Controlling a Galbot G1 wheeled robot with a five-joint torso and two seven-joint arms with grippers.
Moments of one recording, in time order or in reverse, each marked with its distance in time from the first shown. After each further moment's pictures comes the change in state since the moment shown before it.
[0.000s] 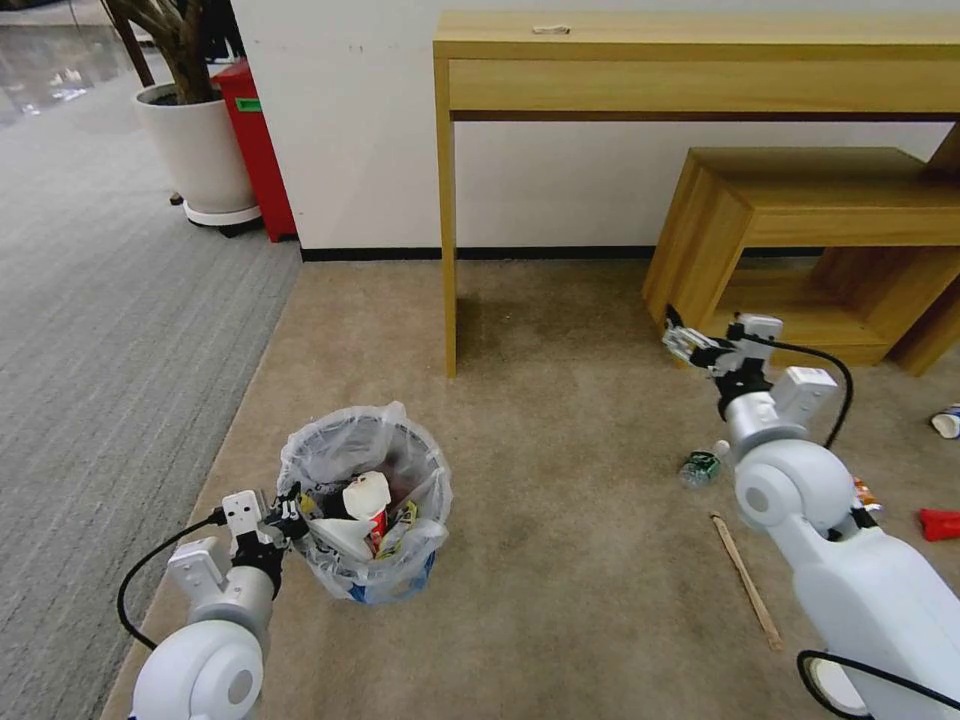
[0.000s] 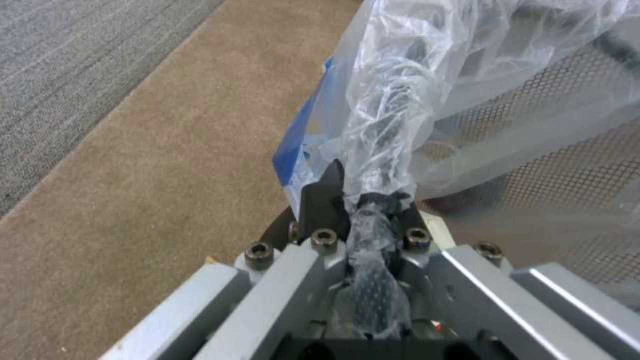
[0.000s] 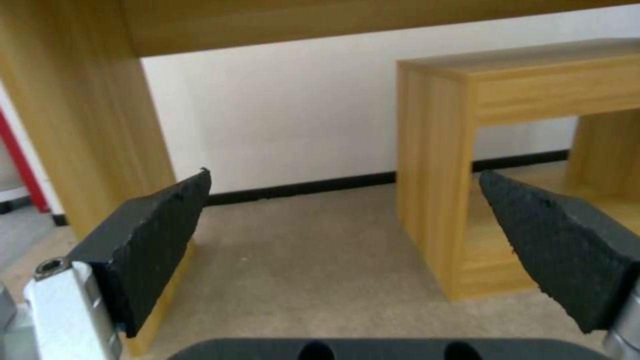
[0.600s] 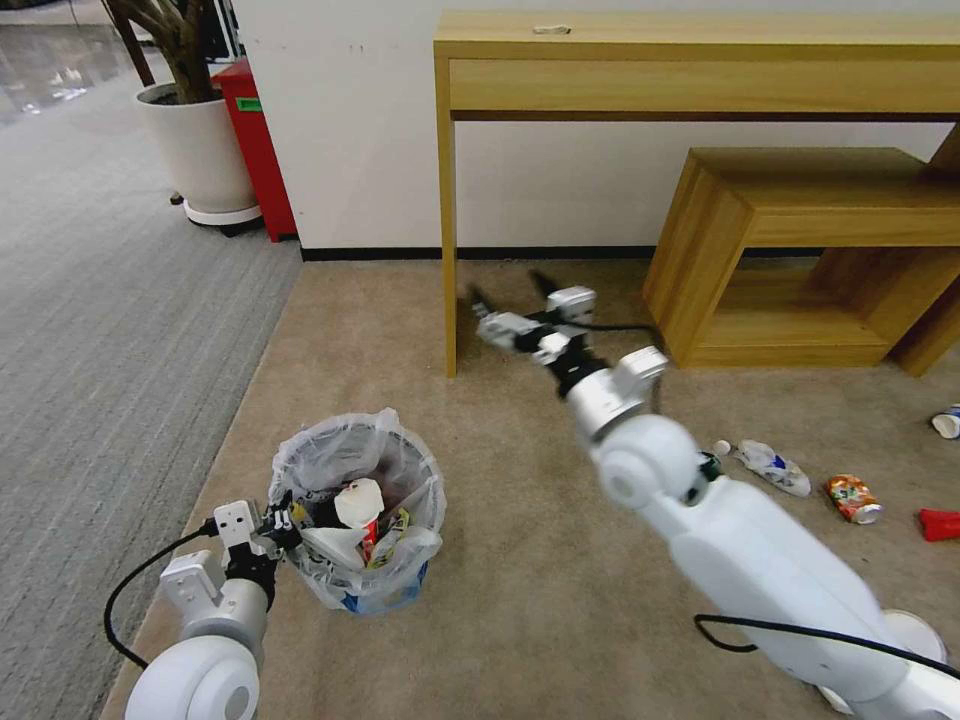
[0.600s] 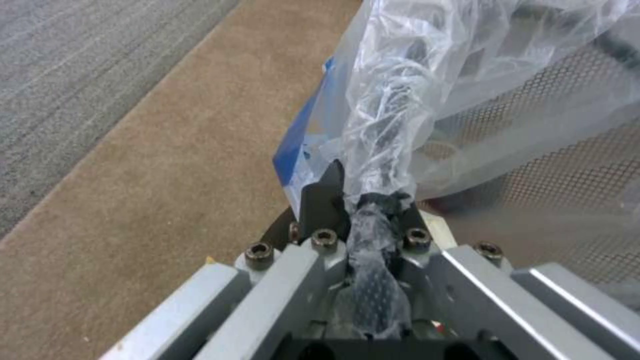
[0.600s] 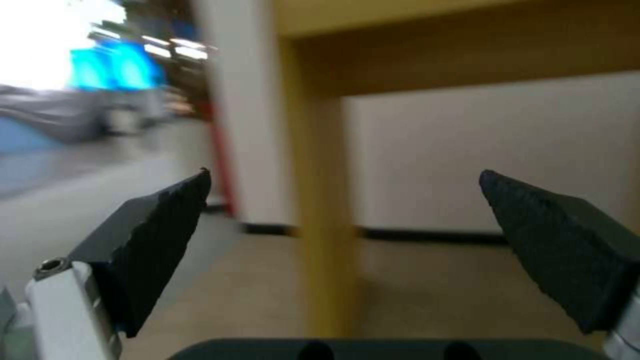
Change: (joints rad) left arm 0.032 -0.024 -0.012 -0.015 0.038 -0.003 0.003; right arm 0.290 0.047 -0.345 -0.006 0.010 0.028 -0.084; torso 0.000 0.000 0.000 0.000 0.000
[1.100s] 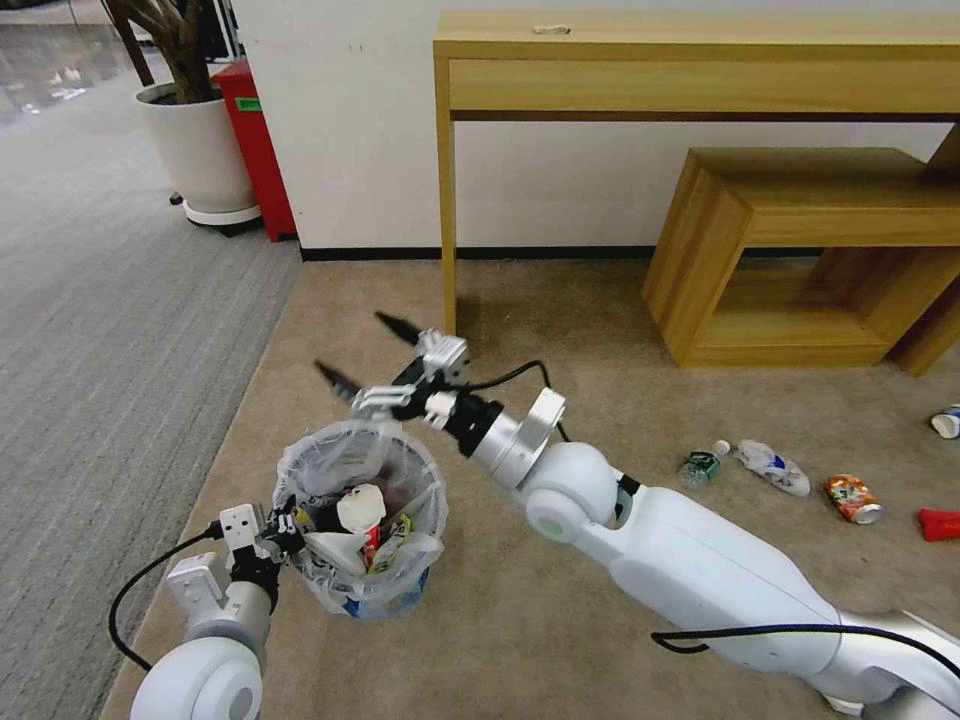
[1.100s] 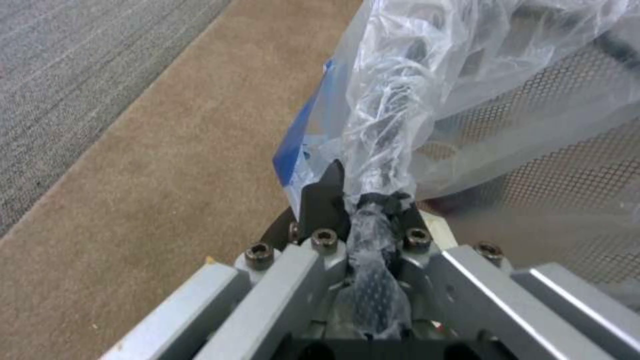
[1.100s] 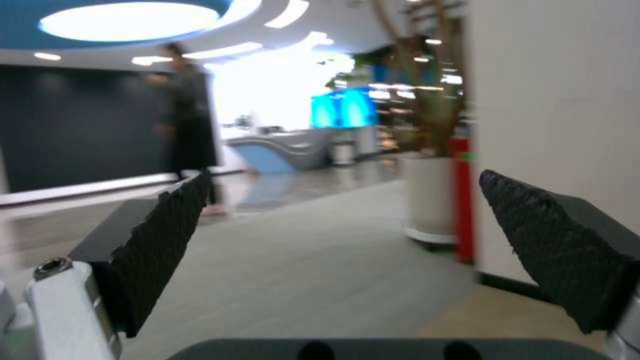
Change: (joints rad) left arm 0.019 -0.008 0.001 0.002 0.024 0.001 0.007; right arm 0.207 0.092 -0.428 -0.034 0.046 0.253 -0.249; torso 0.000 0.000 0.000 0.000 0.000
